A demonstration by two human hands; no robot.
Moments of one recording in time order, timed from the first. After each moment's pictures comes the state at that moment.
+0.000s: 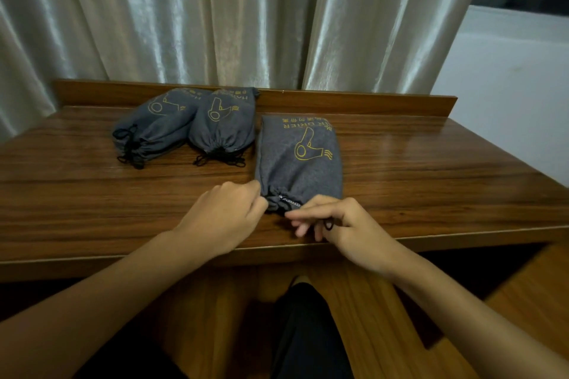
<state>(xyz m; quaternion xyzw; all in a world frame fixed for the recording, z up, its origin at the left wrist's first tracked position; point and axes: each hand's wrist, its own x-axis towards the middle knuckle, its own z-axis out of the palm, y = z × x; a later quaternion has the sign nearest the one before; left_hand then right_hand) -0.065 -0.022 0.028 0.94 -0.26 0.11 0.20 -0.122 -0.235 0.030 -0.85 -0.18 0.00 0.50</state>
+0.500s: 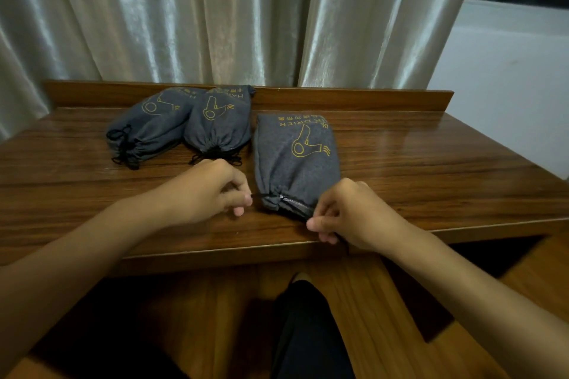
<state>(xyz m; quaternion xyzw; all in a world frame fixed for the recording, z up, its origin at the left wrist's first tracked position) -0.041 0.001 0.065 0.91 -0.33 -0.06 0.23 -0.112 -0.240 0.050 -0.96 -0.07 0.02 0.28</state>
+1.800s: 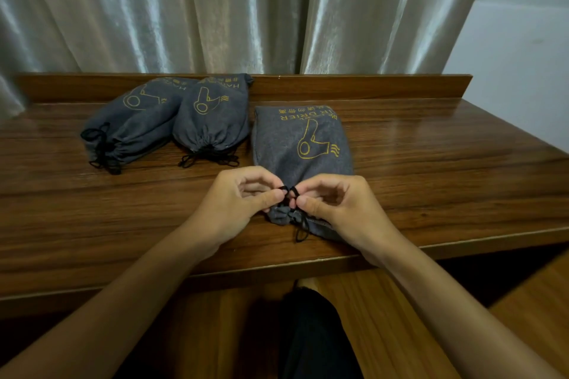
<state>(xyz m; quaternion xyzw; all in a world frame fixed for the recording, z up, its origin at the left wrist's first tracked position) -0.015 -0.046 0.004 0.74 -0.22 -0.06 0.64 -0.063 -0.235 0.002 -0.77 -0.09 -0.07 0.63</state>
